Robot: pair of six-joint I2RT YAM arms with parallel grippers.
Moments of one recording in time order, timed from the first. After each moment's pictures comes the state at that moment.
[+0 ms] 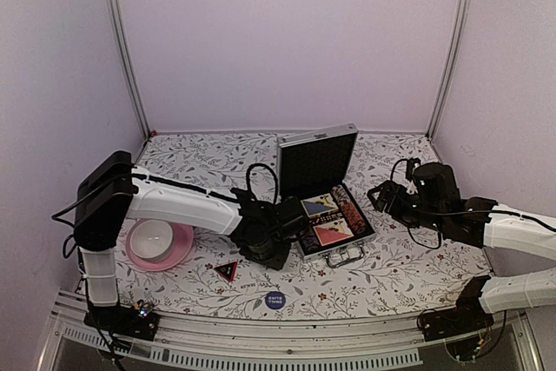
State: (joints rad) left arm -1.15 2.00 1.33 -0.68 -0.23 -0.77; right arm 0.70 1.02 0.57 -0.12 0.21 0.90
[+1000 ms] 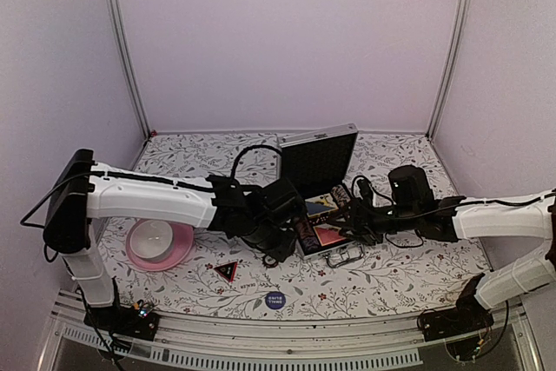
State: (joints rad) left arm -1.18 1.83 1.32 -0.62 -0.18 -0.56; right arm 0.73 1.29 0.59 0.11 -0.44 1.02
